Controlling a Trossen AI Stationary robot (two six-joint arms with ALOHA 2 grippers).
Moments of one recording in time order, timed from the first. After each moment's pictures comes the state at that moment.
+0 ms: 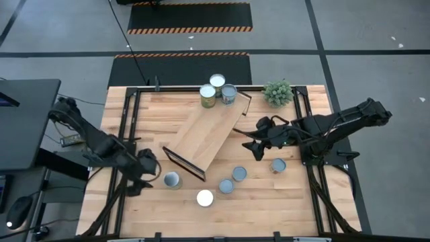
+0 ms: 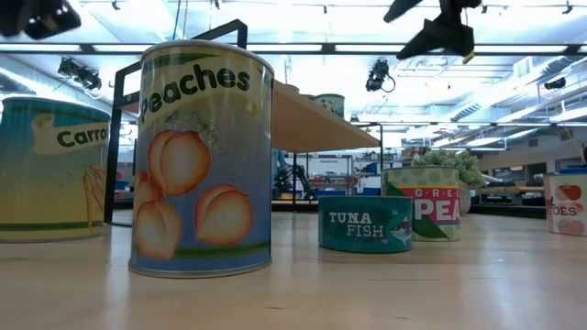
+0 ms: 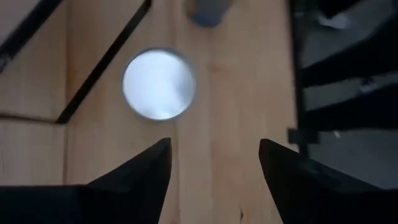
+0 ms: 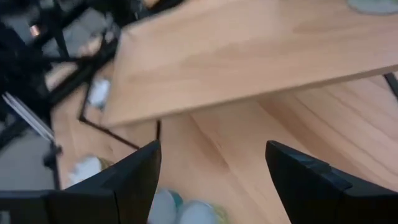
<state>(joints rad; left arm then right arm) -0.65 1.02 0.94 -0.92 -0.07 -0.68 0.25 1.15 1.01 -0.57 0.38 0.81</state>
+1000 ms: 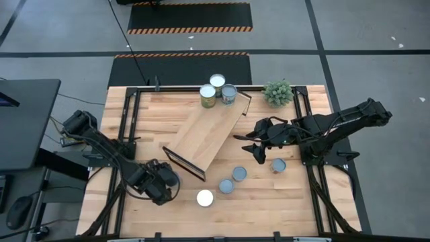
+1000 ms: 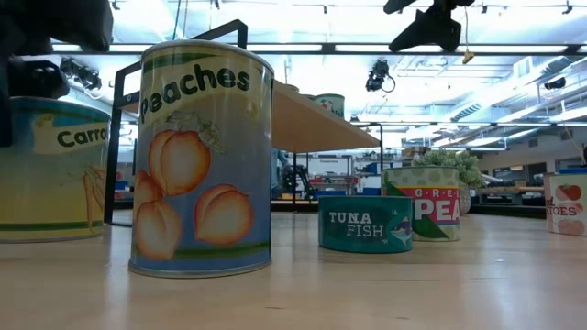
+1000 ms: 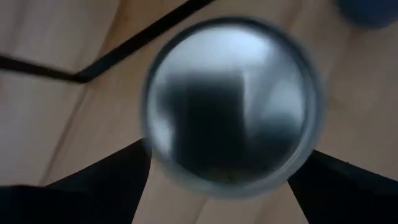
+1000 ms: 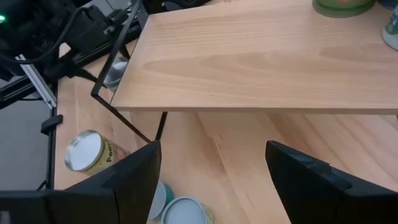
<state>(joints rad) -0.70 1.47 0.92 -0.81 -0.29 -1.12 0.24 1.14 1.01 -0.52 0.32 0.60</state>
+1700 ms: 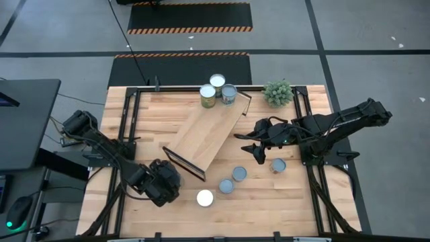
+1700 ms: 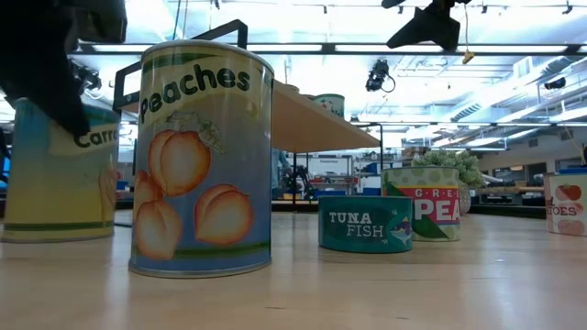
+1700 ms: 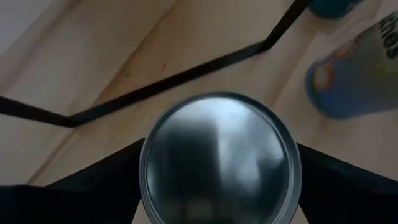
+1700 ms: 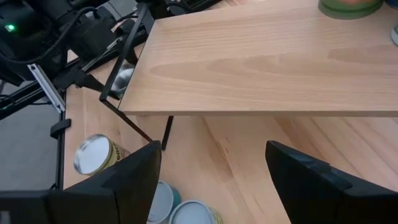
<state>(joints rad) -0.71 1.47 0.88 -0.65 -0.50 -1.25 0.24 1.14 1.01 -0.50 0.31 0.61</state>
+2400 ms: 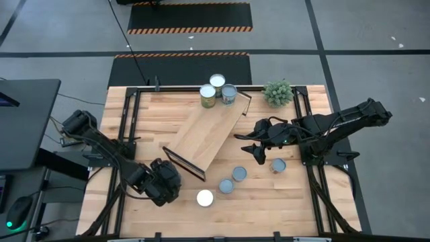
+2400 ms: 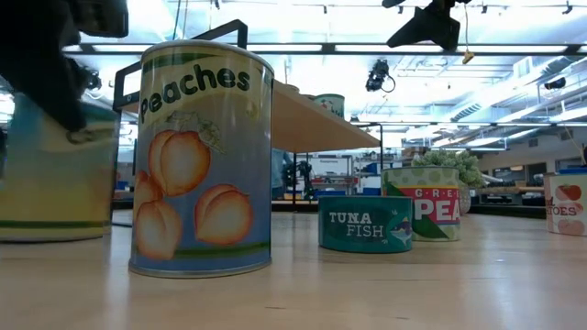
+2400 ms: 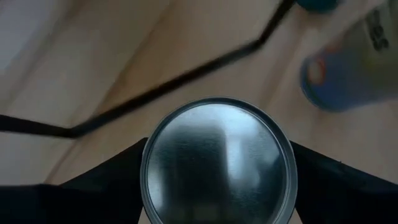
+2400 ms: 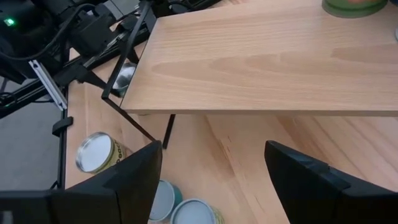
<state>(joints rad) -0.71 1.46 0.90 -0.66 -0.47 -1.17 0.24 1.14 1.01 -0.50 0.30 0.61</state>
